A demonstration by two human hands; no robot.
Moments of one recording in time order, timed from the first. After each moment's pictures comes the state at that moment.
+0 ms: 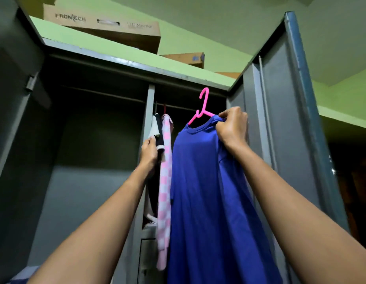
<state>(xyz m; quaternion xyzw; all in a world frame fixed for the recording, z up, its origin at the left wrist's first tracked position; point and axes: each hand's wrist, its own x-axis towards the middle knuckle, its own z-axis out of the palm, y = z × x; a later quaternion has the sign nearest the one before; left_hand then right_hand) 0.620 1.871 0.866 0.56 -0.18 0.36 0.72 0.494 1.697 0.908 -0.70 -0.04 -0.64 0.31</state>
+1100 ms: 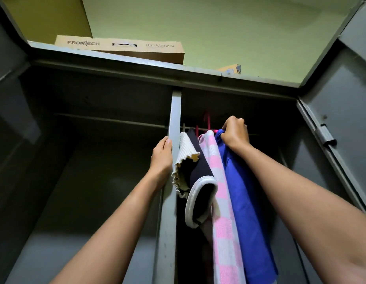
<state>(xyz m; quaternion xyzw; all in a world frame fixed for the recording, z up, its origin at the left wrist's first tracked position) 0.888 1.935 1.004 0.55 -0.33 0.48 0.60 0.859 1.753 1.069 -0.67 -0.09 -0.70 0.23</state>
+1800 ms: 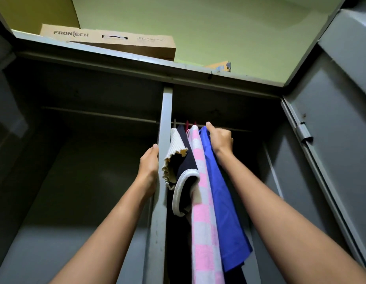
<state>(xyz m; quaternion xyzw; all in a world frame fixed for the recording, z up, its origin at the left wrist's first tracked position) 0.860 1.930 0.963 0.52 -0.31 0.39 0.69 0.855 1.766 1.028 -0.57 -0.21 -0.55 0.57</state>
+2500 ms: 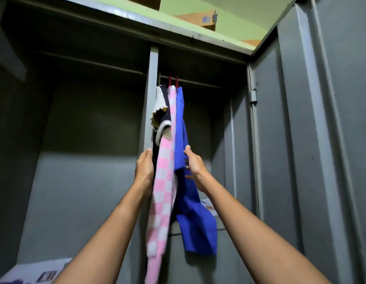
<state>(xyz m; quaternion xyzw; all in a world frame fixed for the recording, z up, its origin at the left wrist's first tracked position) 0.732 1.889 0.786 0.56 -0.16 0.27 0.77 0.745 1.758 0.799 -0.70 -0.14 -0.21 0.66</state>
